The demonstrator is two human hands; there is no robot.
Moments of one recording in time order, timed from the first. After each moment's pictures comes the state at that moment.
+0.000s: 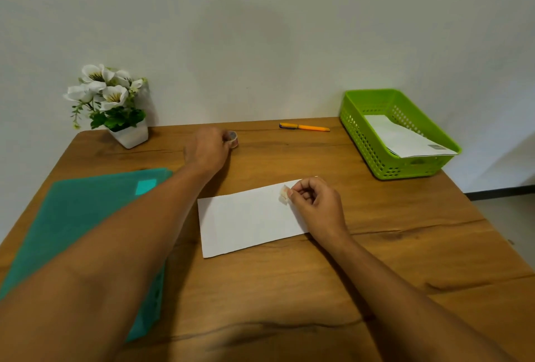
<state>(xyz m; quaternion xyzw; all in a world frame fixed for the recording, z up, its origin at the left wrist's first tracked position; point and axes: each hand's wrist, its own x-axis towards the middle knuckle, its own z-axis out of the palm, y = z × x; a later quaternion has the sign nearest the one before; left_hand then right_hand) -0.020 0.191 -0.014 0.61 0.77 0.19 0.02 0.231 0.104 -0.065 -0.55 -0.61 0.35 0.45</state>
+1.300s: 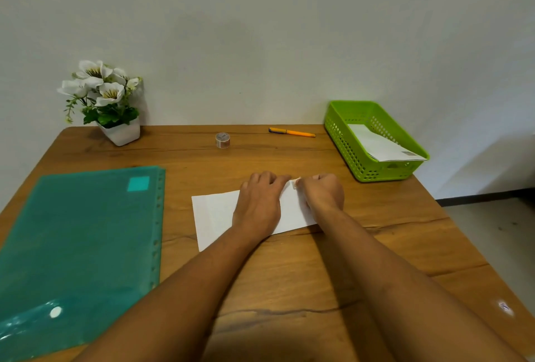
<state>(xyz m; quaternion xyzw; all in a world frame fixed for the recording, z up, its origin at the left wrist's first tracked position) 0.097 0.095 -0.065 0.74 0.62 0.24 0.04 0.236 0.132 -0.034 -0.78 -0.42 0.32 0.34</state>
